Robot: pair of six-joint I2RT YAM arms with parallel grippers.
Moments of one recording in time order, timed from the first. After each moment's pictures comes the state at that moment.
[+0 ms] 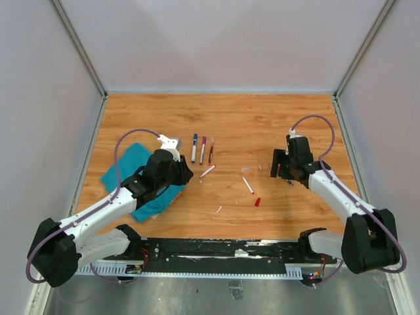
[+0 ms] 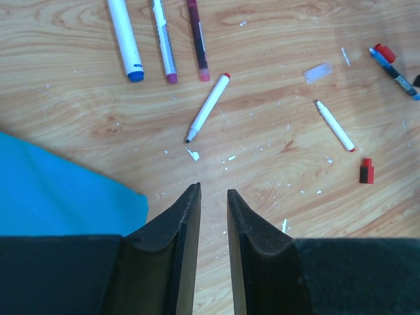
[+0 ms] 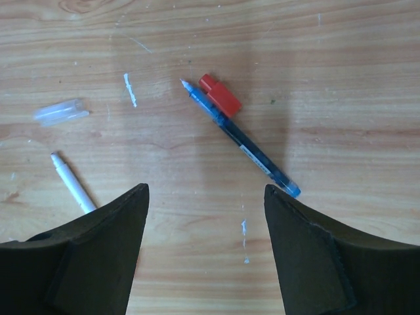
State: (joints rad) left arm -0.64 1.04 0.59 -0.13 -0.08 -0.49; right arm 0.24 1.17 0.70 -0.43 0.08 0.30
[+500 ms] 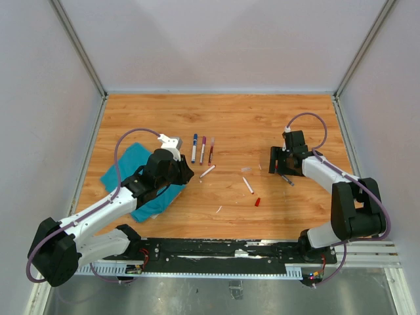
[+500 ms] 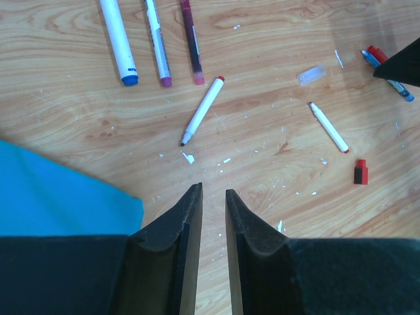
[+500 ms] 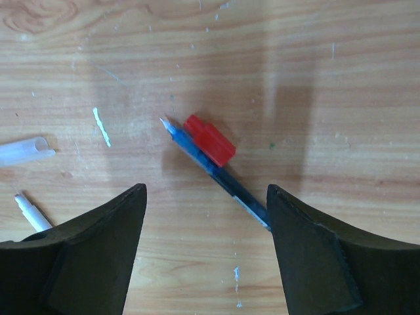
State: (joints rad) left arm -0.64 1.03 0.59 -0.12 -0.07 -0.50; right arm 0.18 1.45 0.77 -0.35 0.03 0.25
